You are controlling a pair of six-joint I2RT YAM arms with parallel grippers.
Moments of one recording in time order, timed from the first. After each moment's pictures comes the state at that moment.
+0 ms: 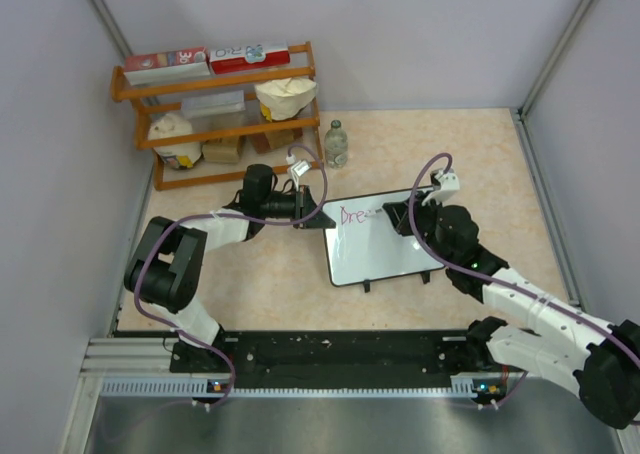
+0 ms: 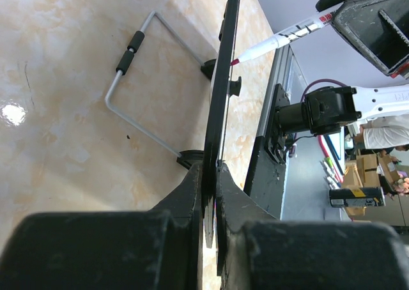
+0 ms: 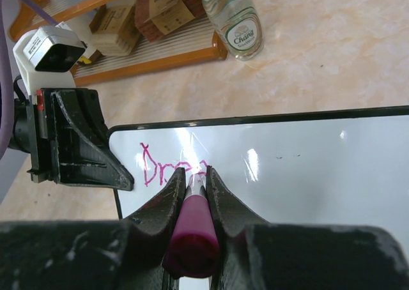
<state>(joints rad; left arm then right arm) -0.36 1.66 0.82 0.37 1.03 -0.53 0.63 0.94 0.51 0.26 0.16 0.52</state>
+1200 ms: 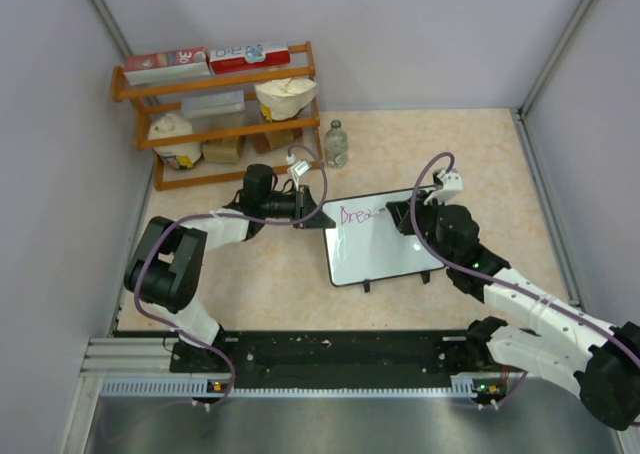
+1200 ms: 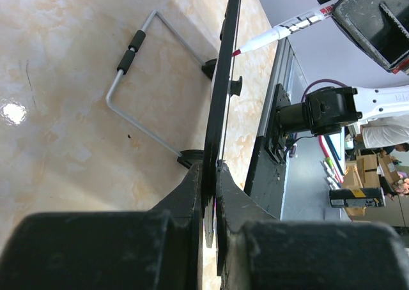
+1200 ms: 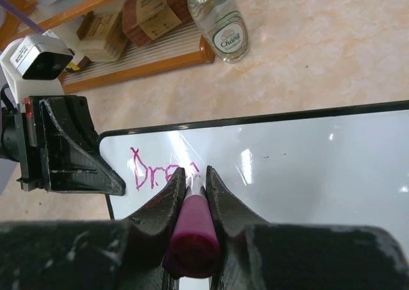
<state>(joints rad) -0.36 1.66 0.82 0.36 1.03 -0.53 0.63 0.92 0.52 0.22 0.20 0.52</state>
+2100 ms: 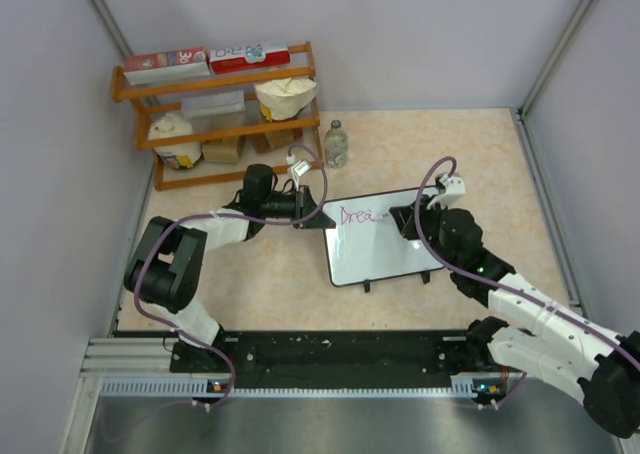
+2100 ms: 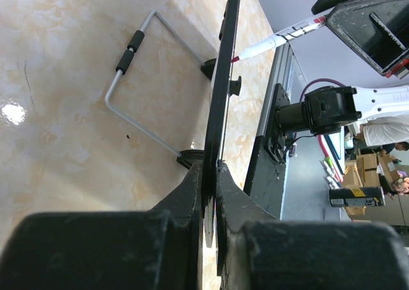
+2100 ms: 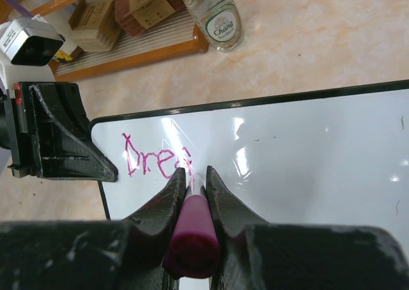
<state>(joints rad) -0.36 1.66 0.82 0.36 1.03 -0.53 0.63 0.88 0.50 0.17 0.19 0.52</state>
